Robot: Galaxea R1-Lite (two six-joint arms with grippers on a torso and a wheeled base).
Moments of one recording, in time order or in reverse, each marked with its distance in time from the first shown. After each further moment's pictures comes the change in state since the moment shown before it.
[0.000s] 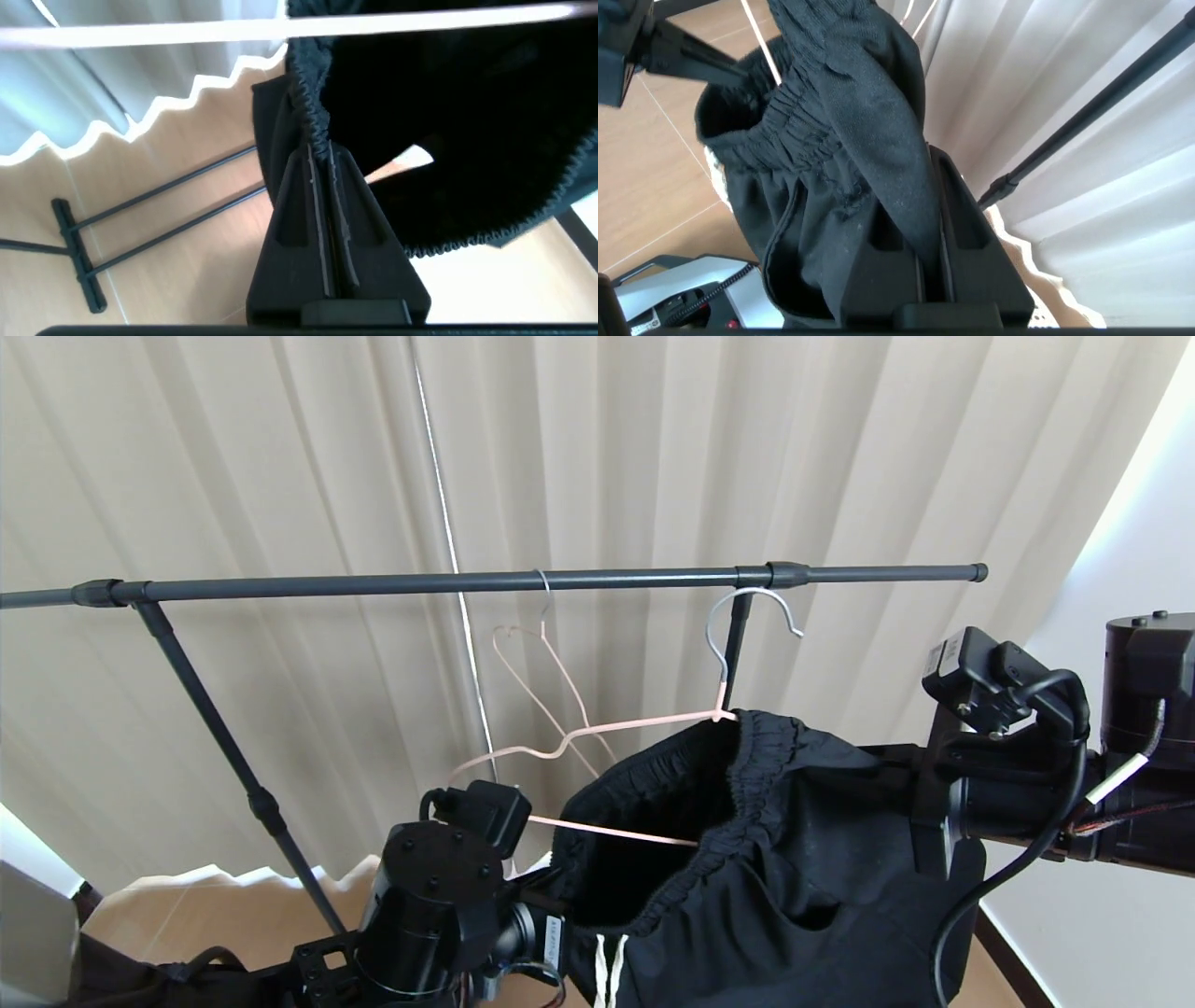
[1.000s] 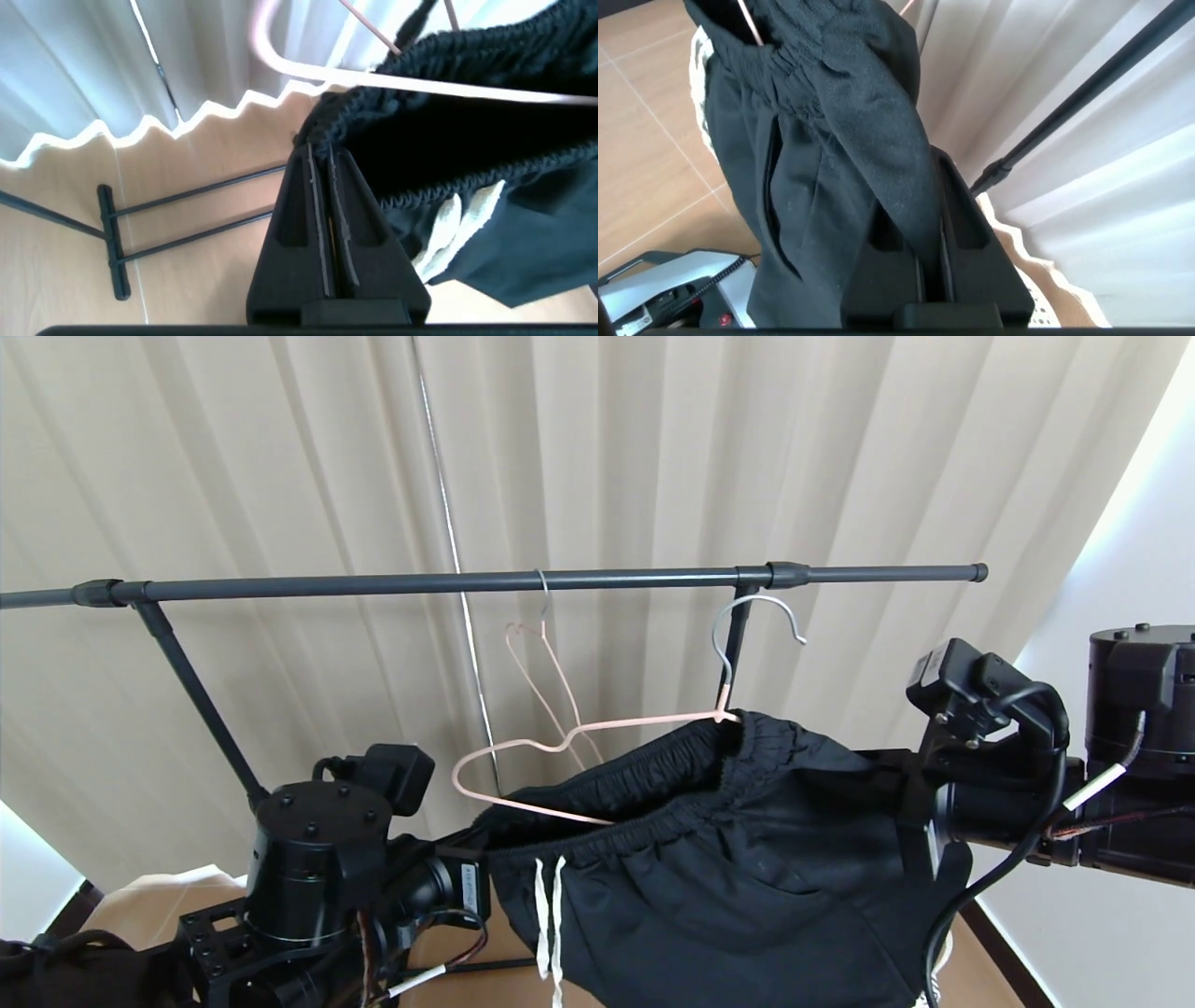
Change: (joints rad) left arm 0.176 -0.118 0.063 0.000 -0.004 0.014; right arm -0.004 0.020 0.028 -0.049 -0.054 -0.007
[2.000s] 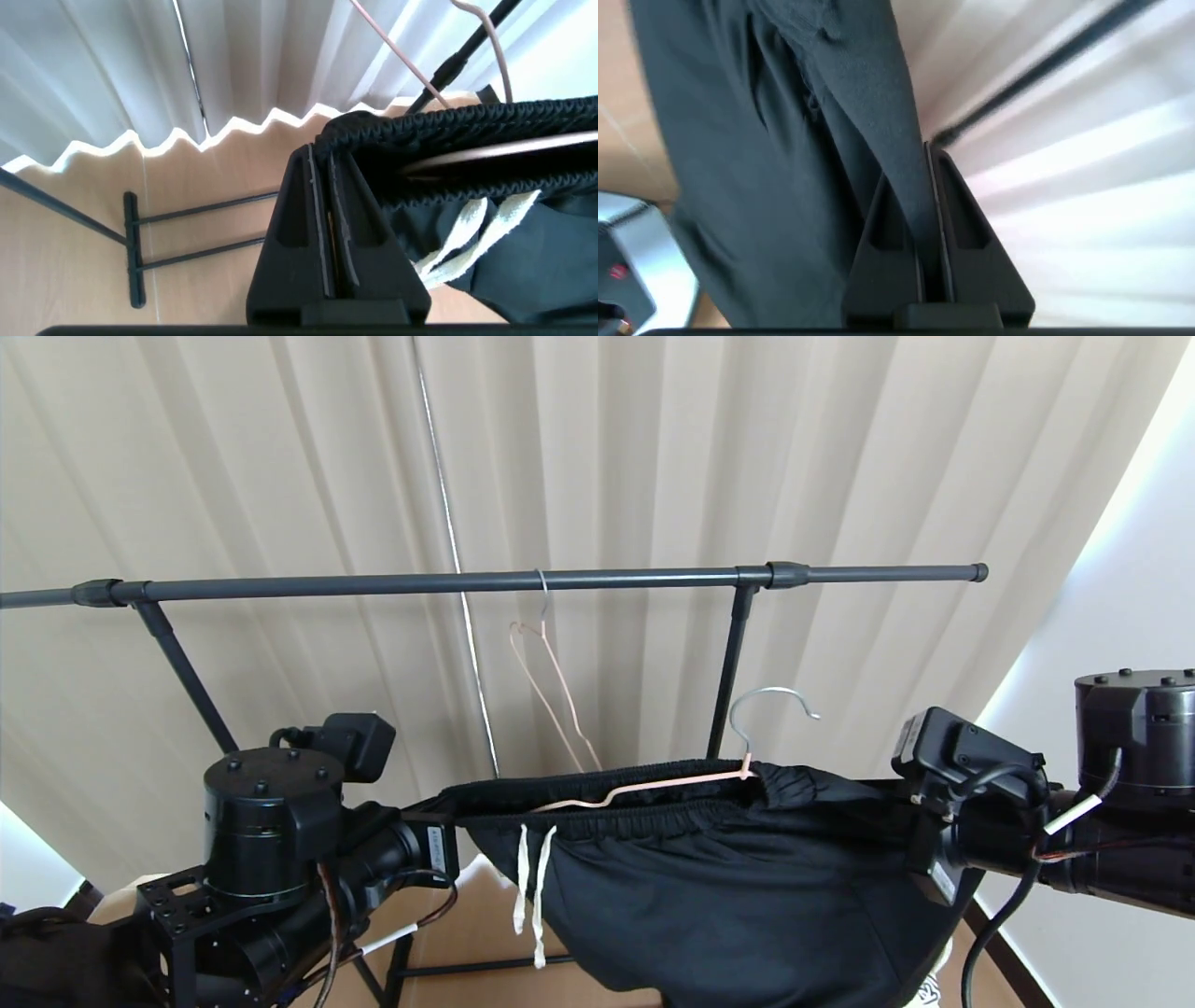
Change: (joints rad) left arm 0.103 -0.035 -0.021 0.001 -0.013 0.050; right arm -0.079 0.029 0.090 -0.019 -0.090 -0.297
